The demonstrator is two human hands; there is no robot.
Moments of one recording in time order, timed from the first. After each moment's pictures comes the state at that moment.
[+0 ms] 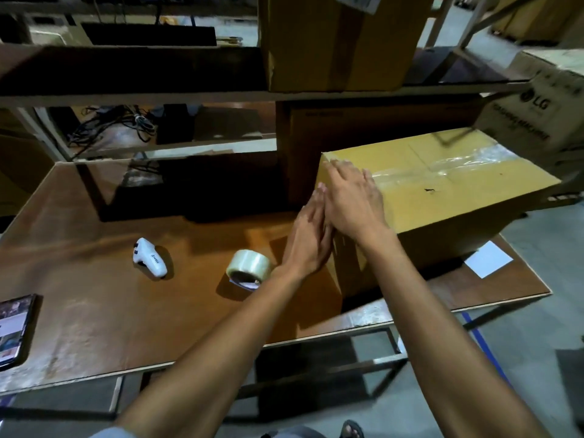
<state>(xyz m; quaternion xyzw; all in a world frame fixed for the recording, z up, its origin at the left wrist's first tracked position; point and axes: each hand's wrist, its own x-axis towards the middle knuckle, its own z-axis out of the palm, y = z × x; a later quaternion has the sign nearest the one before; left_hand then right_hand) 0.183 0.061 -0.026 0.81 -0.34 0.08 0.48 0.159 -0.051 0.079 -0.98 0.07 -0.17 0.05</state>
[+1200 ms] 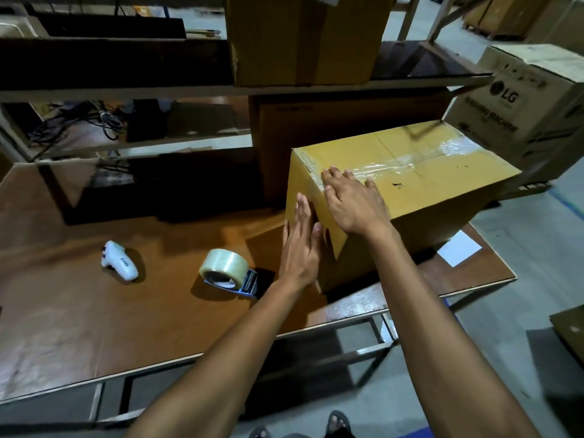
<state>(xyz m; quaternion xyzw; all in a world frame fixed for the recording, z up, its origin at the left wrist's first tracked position) 0.141 0.022 -0.052 0.82 -0.27 -0.01 0.51 0.128 -0.108 0.080 -0.99 0.12 -0.04 0.09</state>
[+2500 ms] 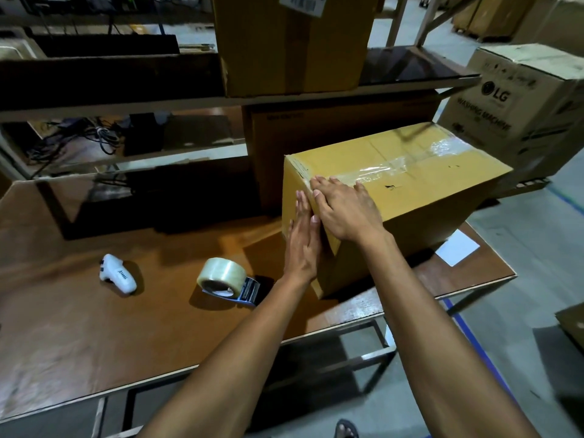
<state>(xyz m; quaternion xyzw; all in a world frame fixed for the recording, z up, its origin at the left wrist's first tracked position) 0.151 0.003 -0.043 0.78 -0.25 0.00 0.58 0.125 -0.106 0.077 -0.99 0.09 -0.06 0.10</state>
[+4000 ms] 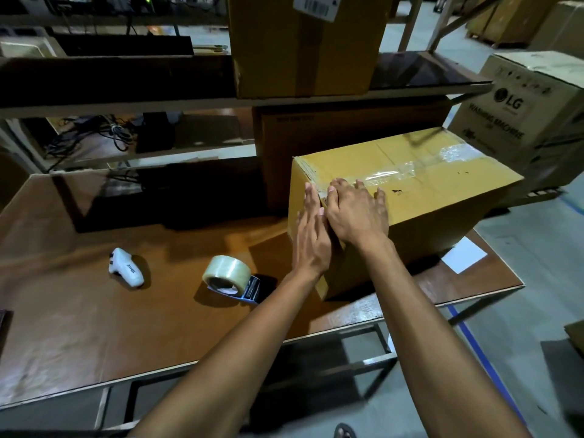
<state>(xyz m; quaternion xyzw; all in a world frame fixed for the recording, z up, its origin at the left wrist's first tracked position) 0.144 -0.006 -0.014 0.78 -0.22 0.01 0.58 0.124 -0.099 0.078 -0.97 0.20 -0.08 0.09</state>
